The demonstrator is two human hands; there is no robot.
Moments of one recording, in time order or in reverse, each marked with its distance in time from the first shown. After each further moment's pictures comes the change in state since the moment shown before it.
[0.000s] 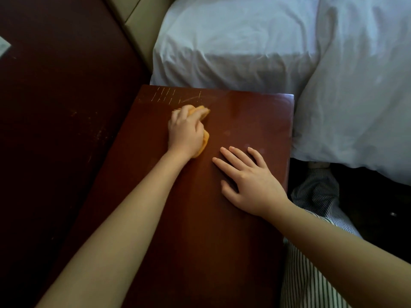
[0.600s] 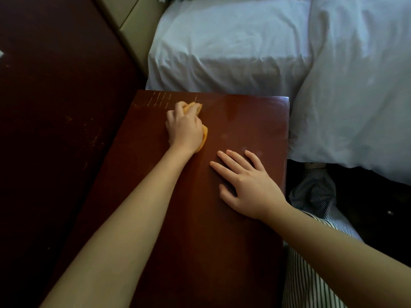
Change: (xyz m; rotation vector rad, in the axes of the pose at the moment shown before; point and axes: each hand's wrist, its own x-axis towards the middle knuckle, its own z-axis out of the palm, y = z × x) left_hand 0.016 0.011 0.004 0.053 0.020 -0.100; right_hand -0.001 0.000 -0.001 0.011 -0.023 0.005
